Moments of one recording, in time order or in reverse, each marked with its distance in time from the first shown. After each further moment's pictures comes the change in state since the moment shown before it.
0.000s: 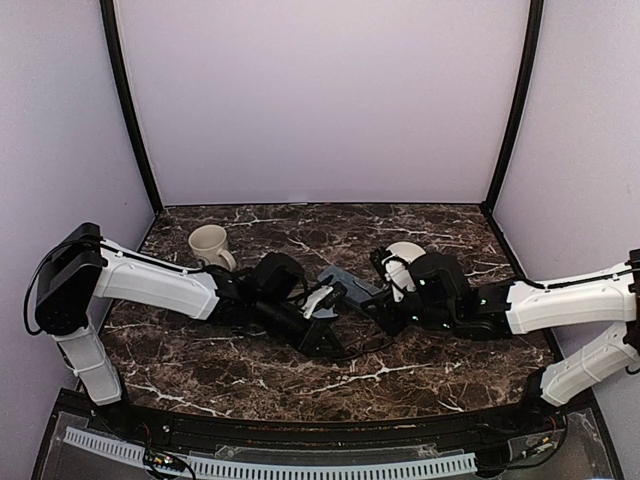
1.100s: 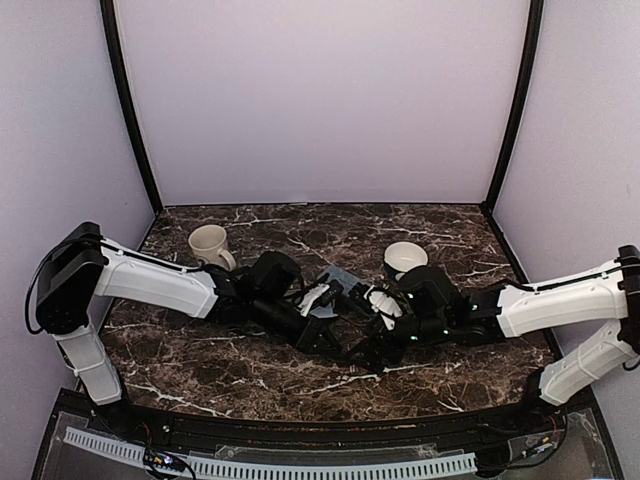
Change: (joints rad) left arm 0.023 0.000 -0.013 0.013 0.015 -0.003; right arm 0.023 0.057 -0.005 -0.092 -0.325 -0.089
